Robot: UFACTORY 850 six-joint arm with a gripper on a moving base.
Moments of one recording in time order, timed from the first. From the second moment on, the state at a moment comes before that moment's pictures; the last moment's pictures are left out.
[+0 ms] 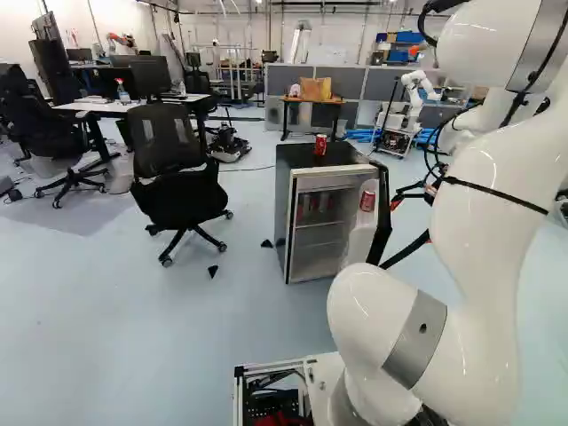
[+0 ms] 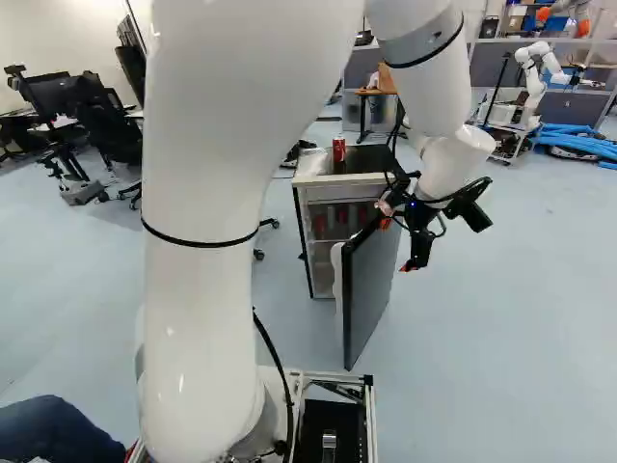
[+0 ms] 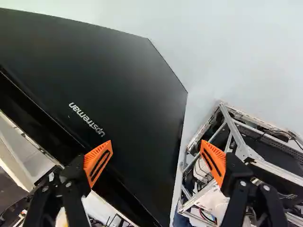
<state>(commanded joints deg) -49.8 -23.2 -61.1 26.9 -43.7 0.0</state>
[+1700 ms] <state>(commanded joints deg) -38.0 -14.9 -49.2 22.3 -42.8 0.0</state>
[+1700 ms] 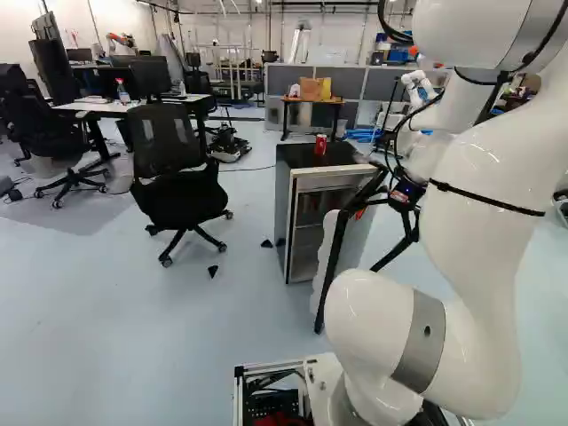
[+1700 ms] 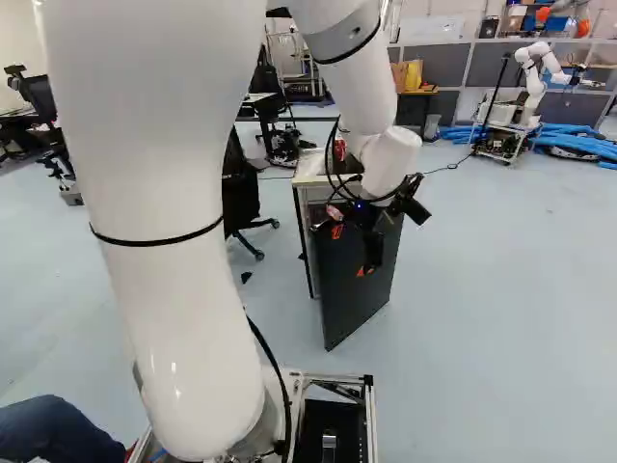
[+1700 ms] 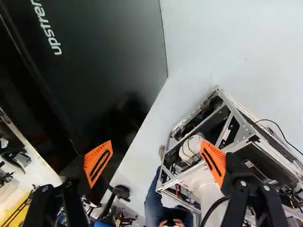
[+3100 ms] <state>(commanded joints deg) -26.5 -15.9 -50.6 17.8 -29.5 0.0</state>
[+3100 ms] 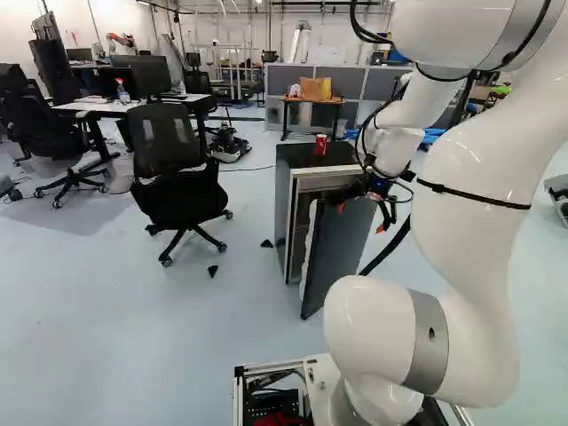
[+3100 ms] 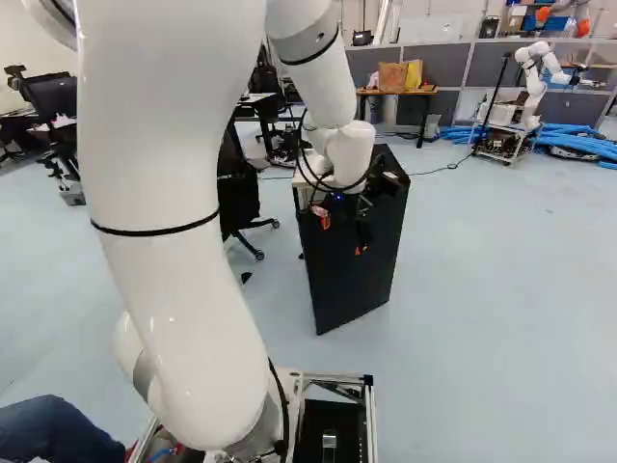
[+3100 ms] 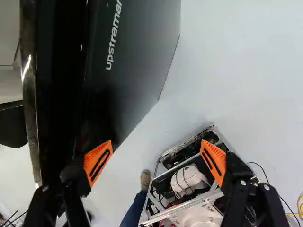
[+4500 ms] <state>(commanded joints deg) -16.4 -19.3 -55.0 12.8 -16.8 0.0</state>
